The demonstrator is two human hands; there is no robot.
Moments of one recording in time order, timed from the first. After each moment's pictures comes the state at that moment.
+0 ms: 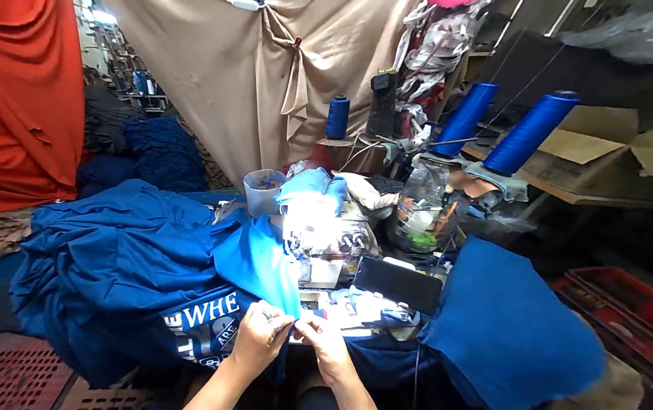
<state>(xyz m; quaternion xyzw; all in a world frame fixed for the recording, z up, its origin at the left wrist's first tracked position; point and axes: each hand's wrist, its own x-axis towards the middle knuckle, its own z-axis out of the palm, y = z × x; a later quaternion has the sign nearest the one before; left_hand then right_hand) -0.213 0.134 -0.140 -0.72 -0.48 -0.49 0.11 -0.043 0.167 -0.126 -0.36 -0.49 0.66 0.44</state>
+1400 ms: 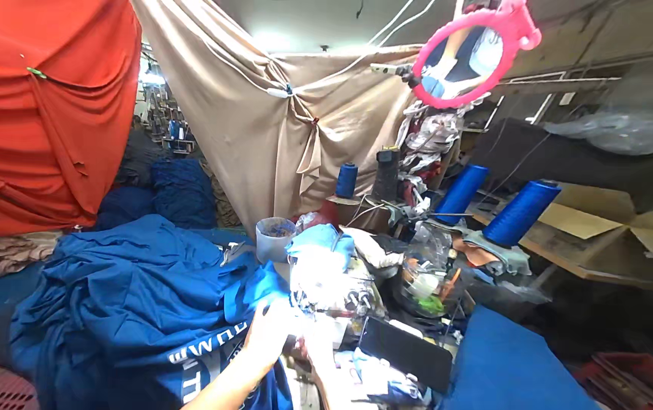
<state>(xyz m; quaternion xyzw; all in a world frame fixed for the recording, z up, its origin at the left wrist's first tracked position) -0.227 0.211 -0.076 -0.75 -0.63 -0.20 0.04 -0.091 0.265 -0.100 -0.50 -0.57 0.52 0.39</state>
